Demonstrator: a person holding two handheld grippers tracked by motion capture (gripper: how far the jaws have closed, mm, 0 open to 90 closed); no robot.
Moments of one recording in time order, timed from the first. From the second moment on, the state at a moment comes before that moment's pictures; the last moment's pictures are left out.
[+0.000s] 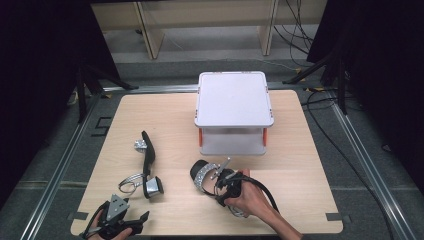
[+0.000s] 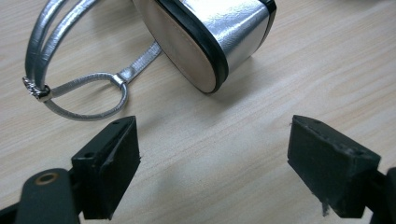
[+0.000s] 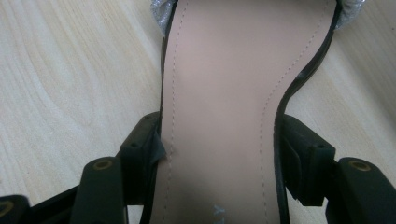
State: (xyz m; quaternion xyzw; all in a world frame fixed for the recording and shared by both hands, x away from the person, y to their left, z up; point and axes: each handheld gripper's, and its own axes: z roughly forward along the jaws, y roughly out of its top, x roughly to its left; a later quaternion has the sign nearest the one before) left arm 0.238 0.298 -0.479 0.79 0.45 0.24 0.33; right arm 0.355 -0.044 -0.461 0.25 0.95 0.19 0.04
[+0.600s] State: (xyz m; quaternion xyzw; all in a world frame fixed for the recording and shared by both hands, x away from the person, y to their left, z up) left arm 0.237 0.298 -0.479 0.79 0.46 0.24 0.34; right arm 0.348 -0.043 -0.452 0.23 0.95 0.21 0.03
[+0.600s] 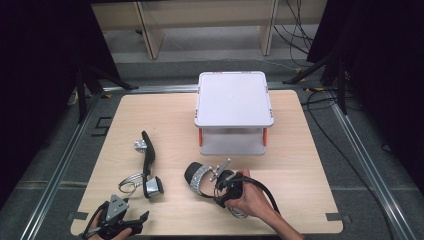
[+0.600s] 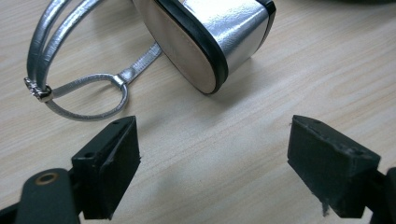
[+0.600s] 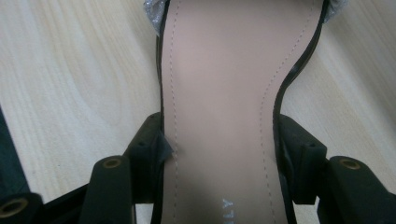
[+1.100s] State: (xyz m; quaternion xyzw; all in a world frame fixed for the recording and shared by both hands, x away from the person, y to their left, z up) left arm 0.238 0.301 -0.478 0.79 0.46 0.24 0.34; right arm 0.348 -0.035 -0.431 0.21 0.95 0.23 0.05
